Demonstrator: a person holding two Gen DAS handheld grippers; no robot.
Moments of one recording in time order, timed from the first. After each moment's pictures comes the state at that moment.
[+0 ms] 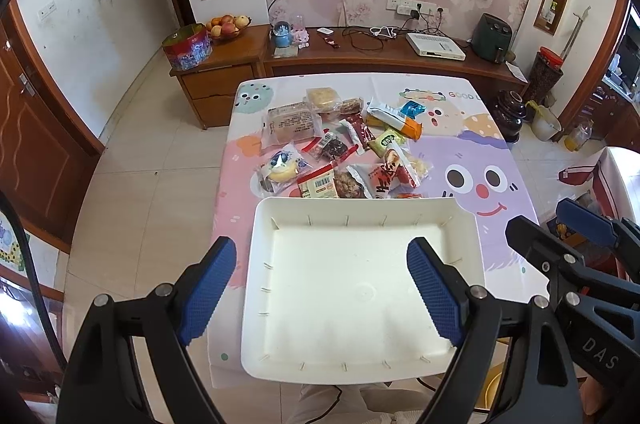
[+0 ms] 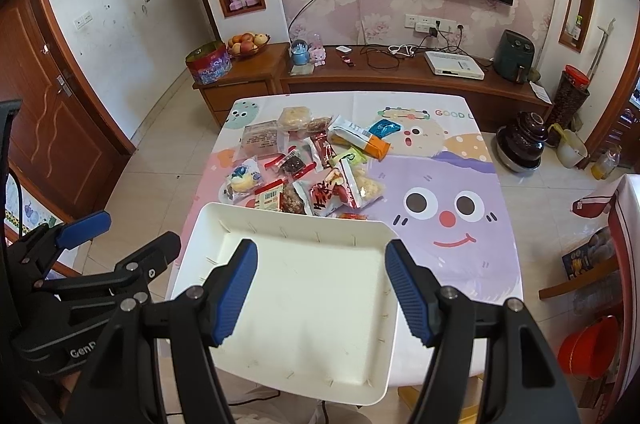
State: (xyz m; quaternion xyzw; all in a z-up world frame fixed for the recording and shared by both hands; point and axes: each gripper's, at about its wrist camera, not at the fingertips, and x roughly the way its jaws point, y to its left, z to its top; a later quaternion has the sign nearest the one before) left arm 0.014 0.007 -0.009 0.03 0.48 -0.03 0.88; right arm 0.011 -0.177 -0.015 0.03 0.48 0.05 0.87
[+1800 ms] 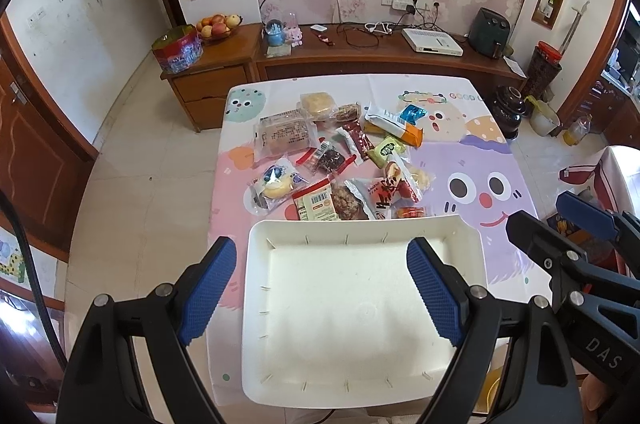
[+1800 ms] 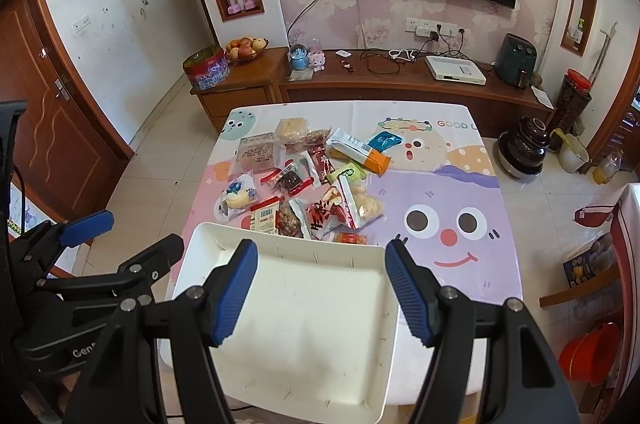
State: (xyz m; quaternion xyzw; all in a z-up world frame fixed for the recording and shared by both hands) left arm 0.064 0.011 -0.015 0.03 0.50 -0.04 0.87; right arm 0.046 -0.170 -0.009 0.03 0.48 0.05 0.87
